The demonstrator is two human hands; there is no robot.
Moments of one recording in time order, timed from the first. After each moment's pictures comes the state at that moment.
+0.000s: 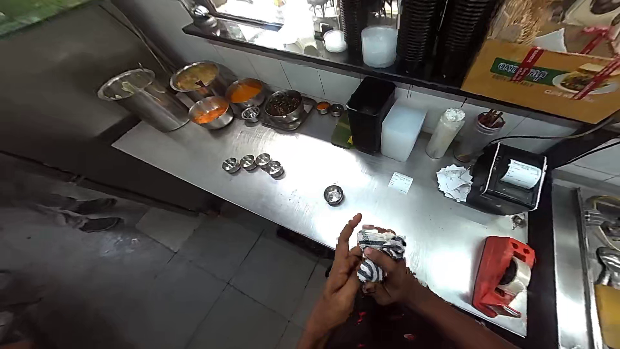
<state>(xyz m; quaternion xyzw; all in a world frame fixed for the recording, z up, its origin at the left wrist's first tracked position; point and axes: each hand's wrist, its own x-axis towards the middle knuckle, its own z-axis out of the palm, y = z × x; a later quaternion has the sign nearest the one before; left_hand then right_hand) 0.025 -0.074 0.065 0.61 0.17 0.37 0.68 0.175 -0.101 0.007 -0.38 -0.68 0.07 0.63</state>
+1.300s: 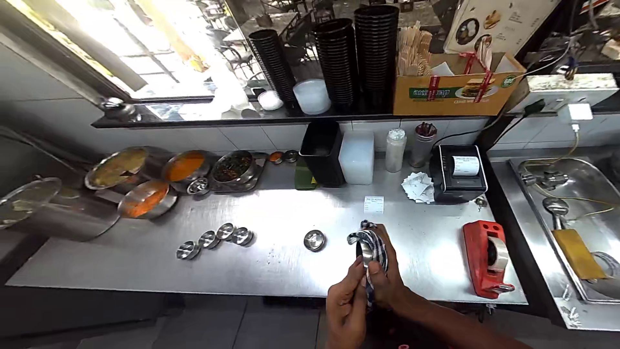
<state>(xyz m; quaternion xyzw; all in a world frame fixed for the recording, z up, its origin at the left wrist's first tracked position) 0.041 -0.027 0.073 0.65 0.15 0.45 0.59 0.161 -0.051 0.046 -0.54 -0.45 0.14 0.70</state>
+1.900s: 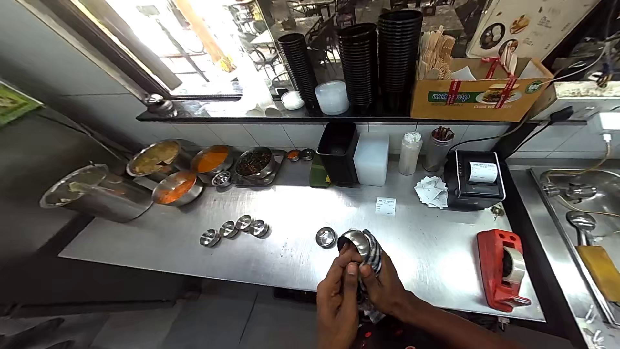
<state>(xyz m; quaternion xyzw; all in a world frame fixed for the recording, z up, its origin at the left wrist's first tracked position) 0.028 -0.014 0.101 0.68 0.24 0.46 0.51 0.147 -0.051 0.044 -0.58 -0.48 0.22 0.62</state>
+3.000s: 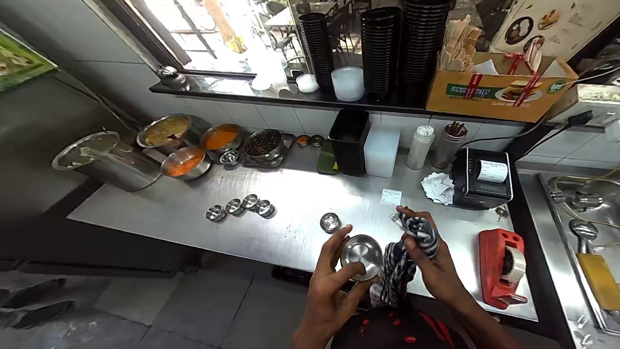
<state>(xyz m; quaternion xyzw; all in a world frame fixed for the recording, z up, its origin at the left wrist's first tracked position) -0.012 0.000 0.086 0.82 0.18 0.41 0.35 0.202 -0.100 0.106 -0.54 -0.47 0.28 0.64</state>
